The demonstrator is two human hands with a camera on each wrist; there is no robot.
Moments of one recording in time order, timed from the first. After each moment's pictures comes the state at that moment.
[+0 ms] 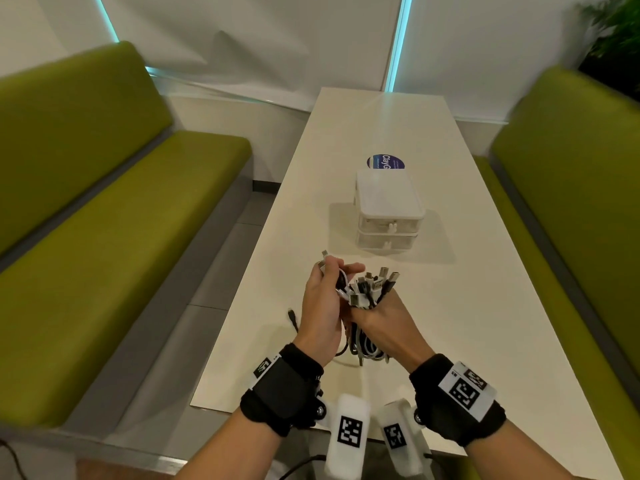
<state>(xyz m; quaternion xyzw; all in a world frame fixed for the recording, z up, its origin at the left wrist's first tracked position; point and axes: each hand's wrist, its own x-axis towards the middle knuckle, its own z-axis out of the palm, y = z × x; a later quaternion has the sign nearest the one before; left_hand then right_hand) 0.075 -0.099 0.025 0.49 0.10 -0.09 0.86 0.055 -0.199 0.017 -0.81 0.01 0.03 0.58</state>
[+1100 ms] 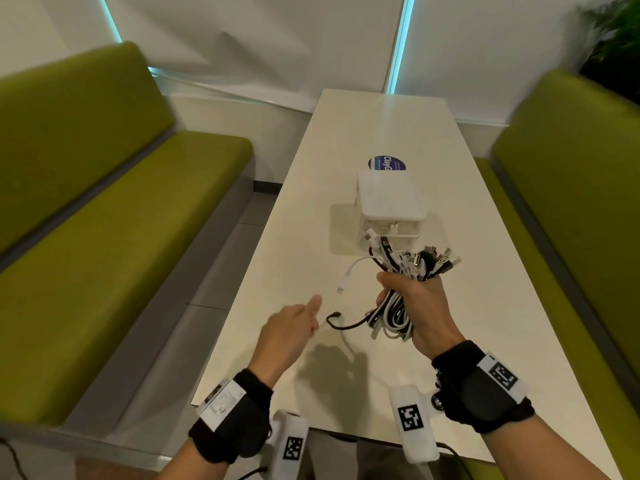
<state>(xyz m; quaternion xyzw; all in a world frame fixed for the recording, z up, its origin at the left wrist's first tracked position) 0.066 -0.035 -0.007 0.87 0.05 -0.13 0.47 0.067 -0.229 0.029 -0.66 0.15 -0.05 0.74</state>
